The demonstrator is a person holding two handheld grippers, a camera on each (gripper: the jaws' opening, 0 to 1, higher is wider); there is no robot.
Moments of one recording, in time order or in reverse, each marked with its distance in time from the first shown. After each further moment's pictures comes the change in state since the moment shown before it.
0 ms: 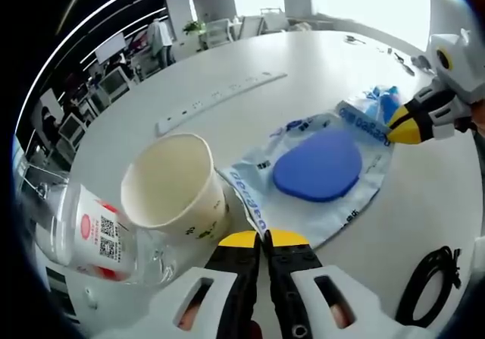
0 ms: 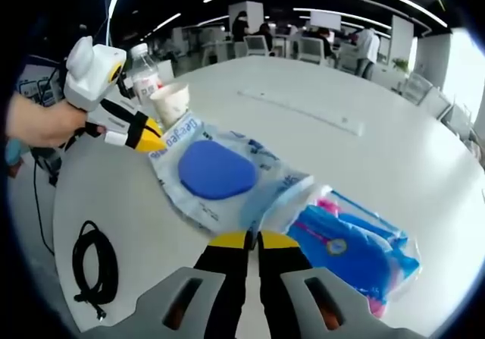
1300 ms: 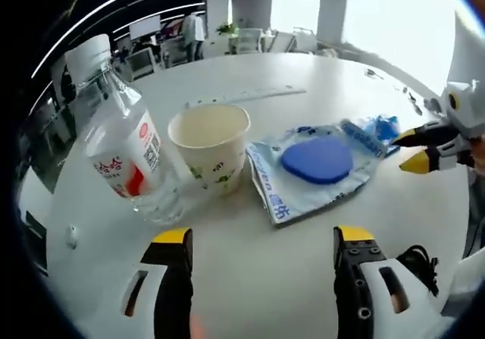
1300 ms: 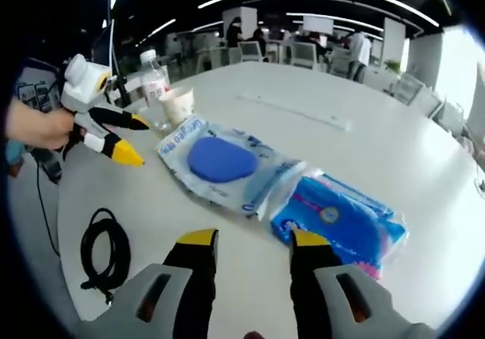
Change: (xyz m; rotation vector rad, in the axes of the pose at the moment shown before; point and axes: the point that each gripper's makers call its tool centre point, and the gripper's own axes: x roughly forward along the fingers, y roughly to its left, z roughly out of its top) left arm -0.042 0.004 -0.032 -0.237 -0.089 0.018; right arm -0.036 0.005 -0.018 0.024 -0.034 -0.038
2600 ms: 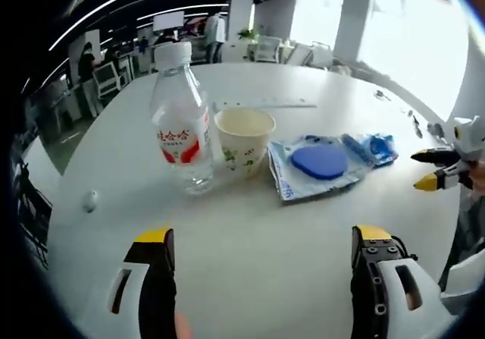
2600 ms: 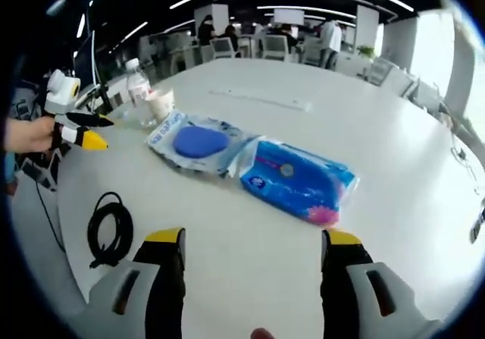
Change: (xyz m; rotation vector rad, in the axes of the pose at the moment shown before) left arm -0.050 0.016 -0.015 -0.117 -0.039 0.023; right arm -0.060 -0.017 -0.035 0.097 0.037 -0.111
